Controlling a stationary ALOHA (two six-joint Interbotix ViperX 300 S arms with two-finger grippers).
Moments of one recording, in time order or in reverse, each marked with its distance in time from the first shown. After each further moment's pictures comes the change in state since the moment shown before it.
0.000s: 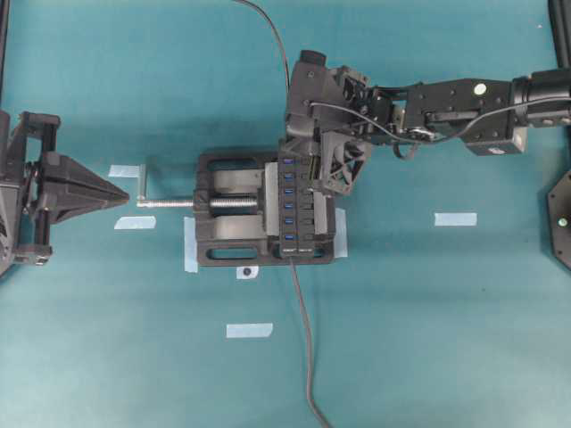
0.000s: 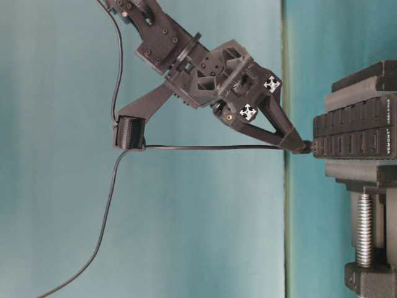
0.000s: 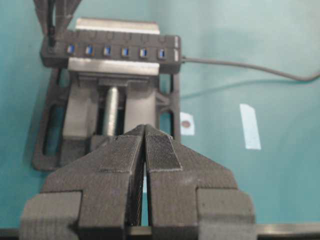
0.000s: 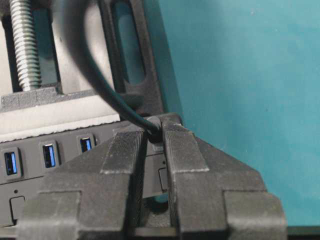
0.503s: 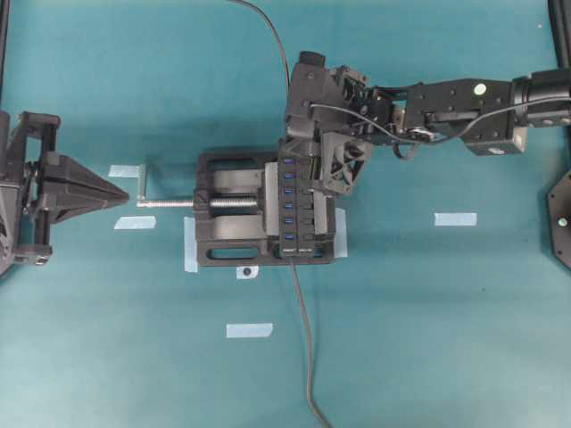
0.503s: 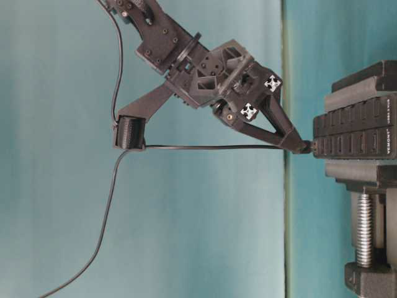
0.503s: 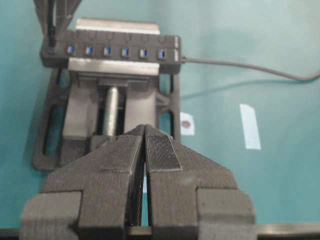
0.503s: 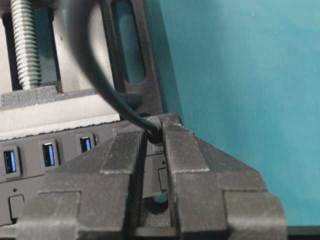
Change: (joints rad) left arm 0.000 0.000 0.000 -0.002 0.002 0.000; right arm 0.000 0.002 0.002 -0.002 0.000 -0.003
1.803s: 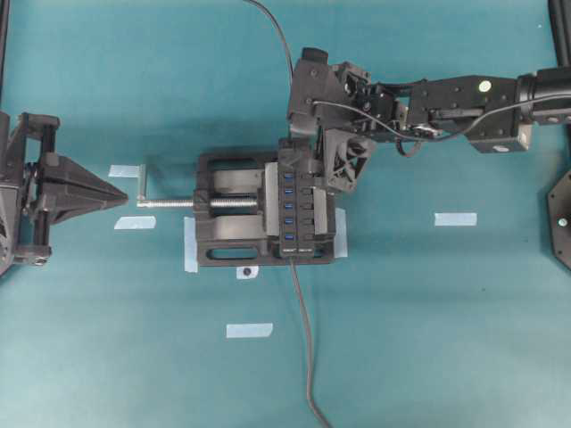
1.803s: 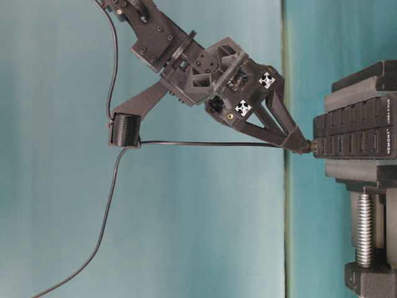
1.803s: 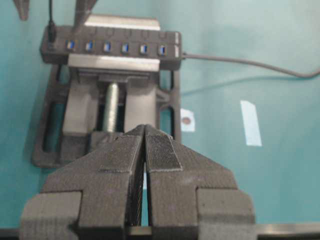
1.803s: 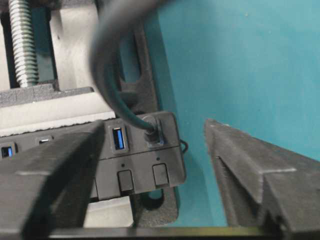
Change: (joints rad) left arm 0.000 -0.005 0.009 0.000 0.000 0.000; right arm -0.009 -0.017 0.003 -0.009 0.014 -0.012
